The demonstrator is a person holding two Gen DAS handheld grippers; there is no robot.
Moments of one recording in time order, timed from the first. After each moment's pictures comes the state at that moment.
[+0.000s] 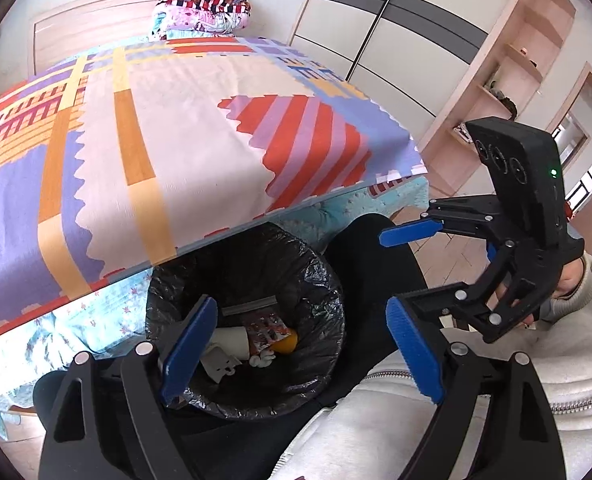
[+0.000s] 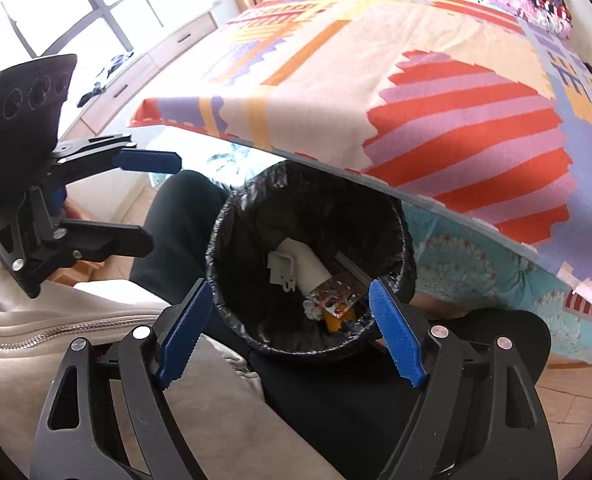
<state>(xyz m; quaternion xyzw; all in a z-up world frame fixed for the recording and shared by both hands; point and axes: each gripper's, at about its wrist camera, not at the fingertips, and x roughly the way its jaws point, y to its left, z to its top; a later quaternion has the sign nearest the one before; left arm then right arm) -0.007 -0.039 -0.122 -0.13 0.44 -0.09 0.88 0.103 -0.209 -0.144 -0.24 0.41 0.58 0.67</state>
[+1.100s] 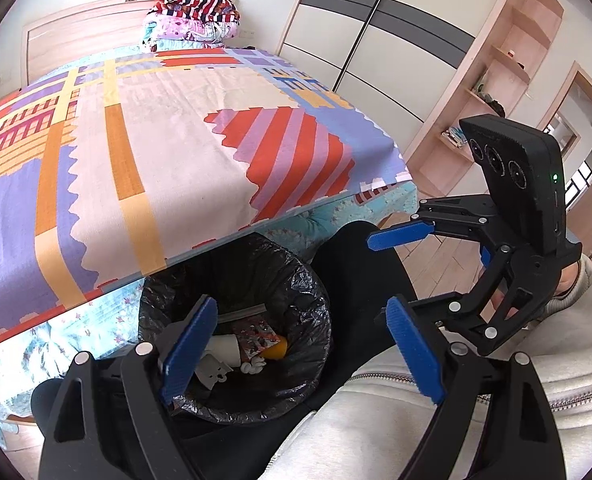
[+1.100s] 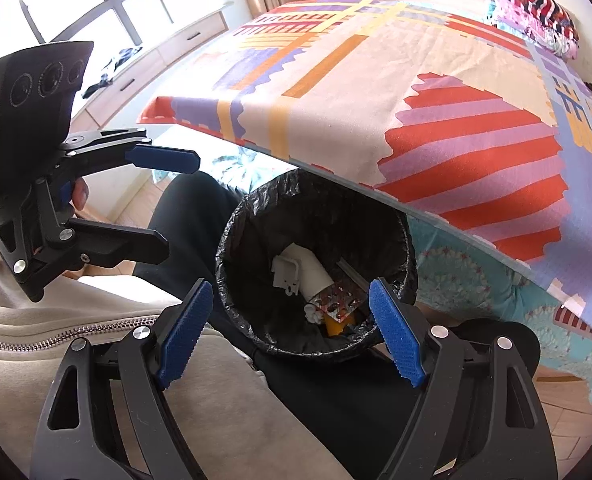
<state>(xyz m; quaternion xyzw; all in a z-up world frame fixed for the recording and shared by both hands) -0.010 -0.045 -0.113 -0.13 0.43 -0.11 0.89 0.093 -0.209 -0.133 -0.25 0.39 0.58 0.67</state>
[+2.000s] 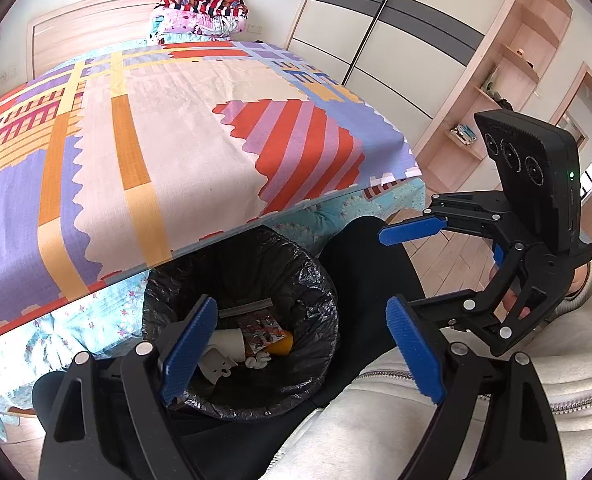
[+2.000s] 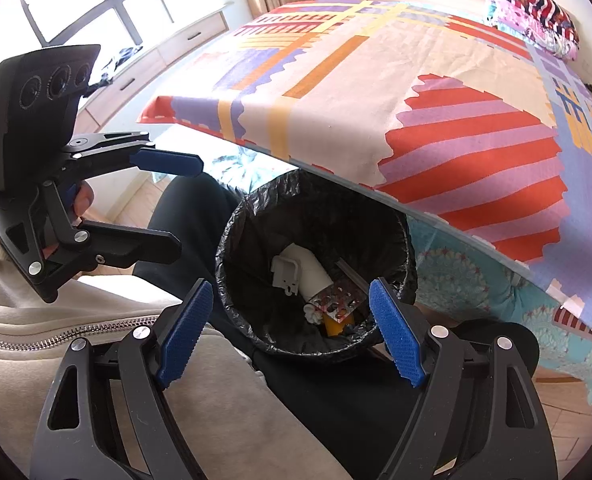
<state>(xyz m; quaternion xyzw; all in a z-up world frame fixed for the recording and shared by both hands) -0.009 -0.044 -0.118 -0.13 0.44 -0.09 0.89 0.092 -0.209 -0.132 -0.26 0.39 0.58 0.67</state>
